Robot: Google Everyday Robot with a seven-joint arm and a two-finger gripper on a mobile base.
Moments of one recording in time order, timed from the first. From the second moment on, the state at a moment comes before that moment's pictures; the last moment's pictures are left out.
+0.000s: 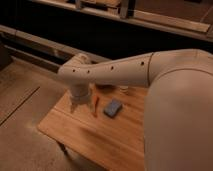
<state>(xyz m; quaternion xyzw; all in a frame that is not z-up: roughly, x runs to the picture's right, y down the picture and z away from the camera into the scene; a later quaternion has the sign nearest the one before) -0.107 0.103 0.703 -0.26 0.23 0.64 0.68</state>
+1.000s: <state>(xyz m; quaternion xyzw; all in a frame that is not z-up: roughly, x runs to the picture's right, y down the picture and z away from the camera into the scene) -0.111 0.077 0.712 -0.25 0.24 0.67 0.66</state>
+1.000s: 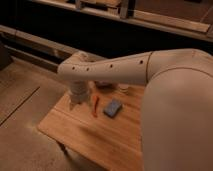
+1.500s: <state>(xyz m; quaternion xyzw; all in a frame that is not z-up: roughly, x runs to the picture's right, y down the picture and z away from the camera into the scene) -0.046 0.025 0.725 -0.21 0.27 0.73 0.58</state>
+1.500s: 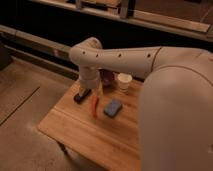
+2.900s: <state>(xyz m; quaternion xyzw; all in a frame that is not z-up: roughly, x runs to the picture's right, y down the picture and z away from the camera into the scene) 0.084 -0.014 0.729 -0.15 0.33 0.81 0.47</state>
